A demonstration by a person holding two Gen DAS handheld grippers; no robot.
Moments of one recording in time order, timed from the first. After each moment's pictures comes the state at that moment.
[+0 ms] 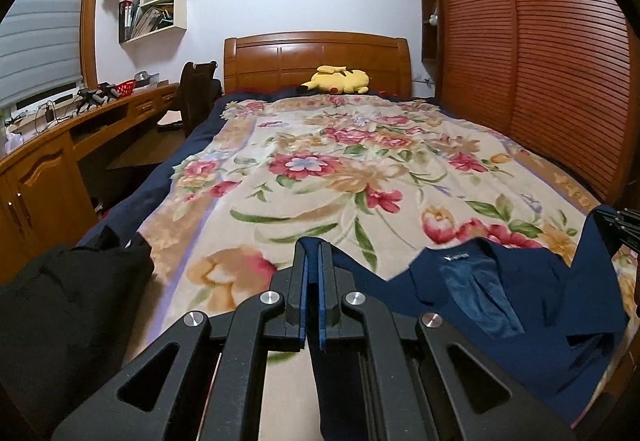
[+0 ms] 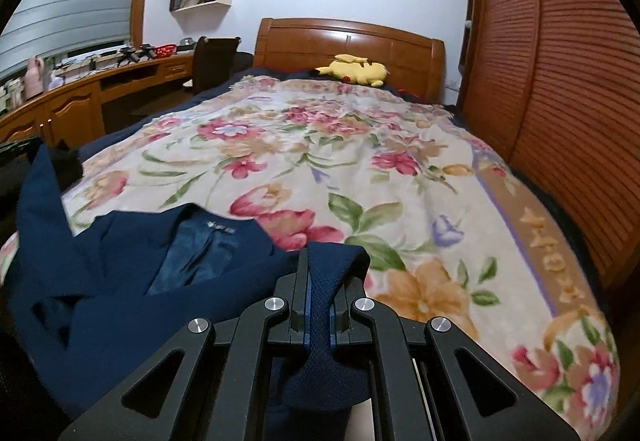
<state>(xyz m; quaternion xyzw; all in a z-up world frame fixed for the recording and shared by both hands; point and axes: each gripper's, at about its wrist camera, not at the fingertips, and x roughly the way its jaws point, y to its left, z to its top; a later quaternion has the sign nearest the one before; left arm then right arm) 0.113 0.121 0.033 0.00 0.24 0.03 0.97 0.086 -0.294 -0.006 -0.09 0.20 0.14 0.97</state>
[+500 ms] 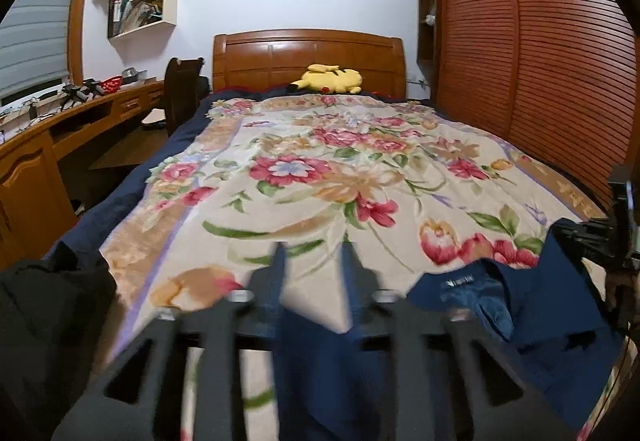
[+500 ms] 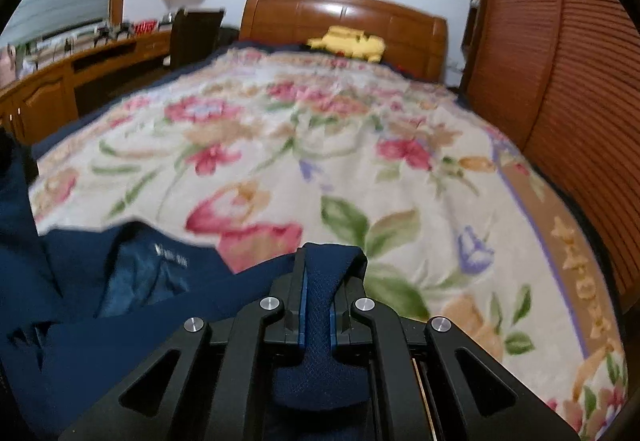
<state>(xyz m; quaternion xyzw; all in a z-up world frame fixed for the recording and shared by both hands) 0.161 0.112 0.018 -0.02 0.24 0.01 0.97 0.198 -0.249 -0.039 -0.11 0.24 0.12 0.96</state>
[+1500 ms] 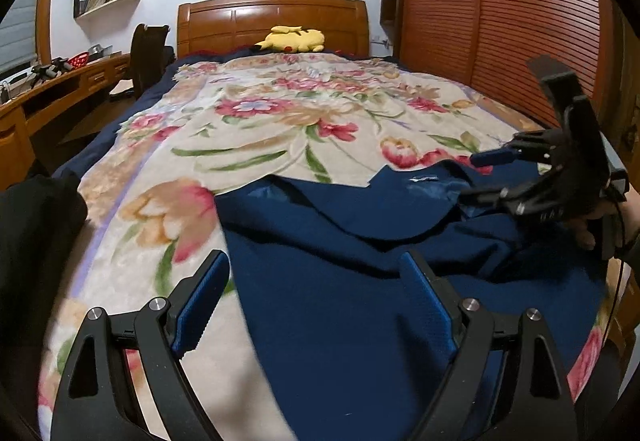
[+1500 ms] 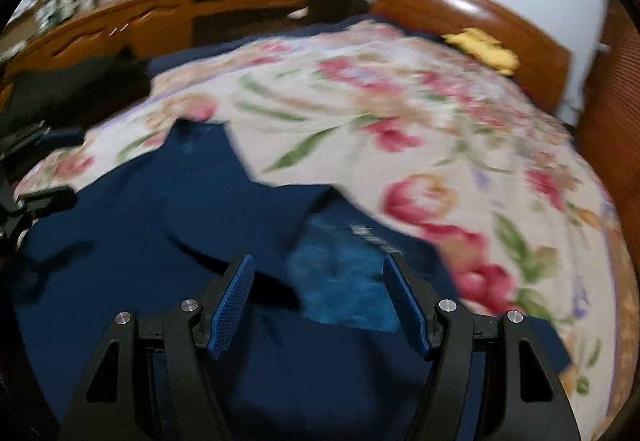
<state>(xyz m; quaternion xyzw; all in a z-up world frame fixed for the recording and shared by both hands) 0.103 0.102 -0.044 -0.01 0.30 -0.05 0.95 0.135 -0.100 -0.050 -0.22 0.28 0.30 0.88</state>
